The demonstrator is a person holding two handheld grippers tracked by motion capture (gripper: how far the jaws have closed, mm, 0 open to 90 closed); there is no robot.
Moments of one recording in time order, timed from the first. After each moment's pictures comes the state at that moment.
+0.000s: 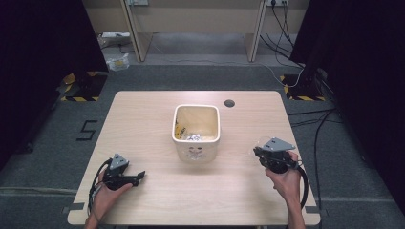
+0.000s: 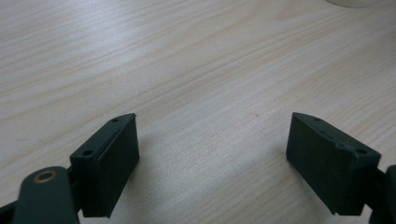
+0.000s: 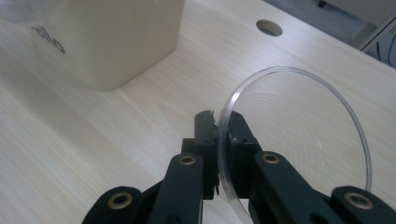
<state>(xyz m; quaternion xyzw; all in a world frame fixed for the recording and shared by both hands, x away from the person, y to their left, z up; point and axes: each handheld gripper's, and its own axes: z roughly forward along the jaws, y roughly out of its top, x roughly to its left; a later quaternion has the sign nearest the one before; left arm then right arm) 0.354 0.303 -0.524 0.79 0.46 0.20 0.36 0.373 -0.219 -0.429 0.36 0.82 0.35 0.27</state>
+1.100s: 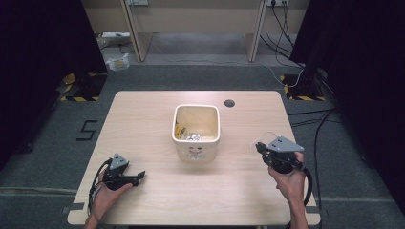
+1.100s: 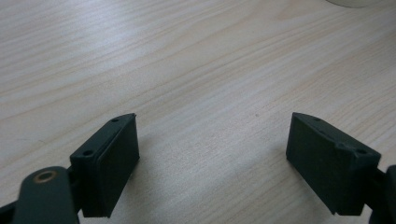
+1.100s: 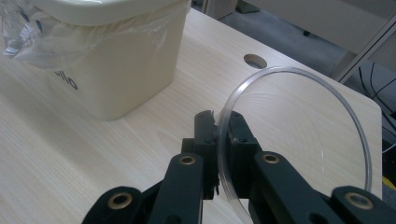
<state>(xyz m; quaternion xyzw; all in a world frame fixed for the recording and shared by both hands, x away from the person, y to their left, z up) 0.354 0.303 -0.524 0.79 0.46 0.20 0.36 0.362 -0.221 -0.408 0.35 0.80 0.39 0.29</state>
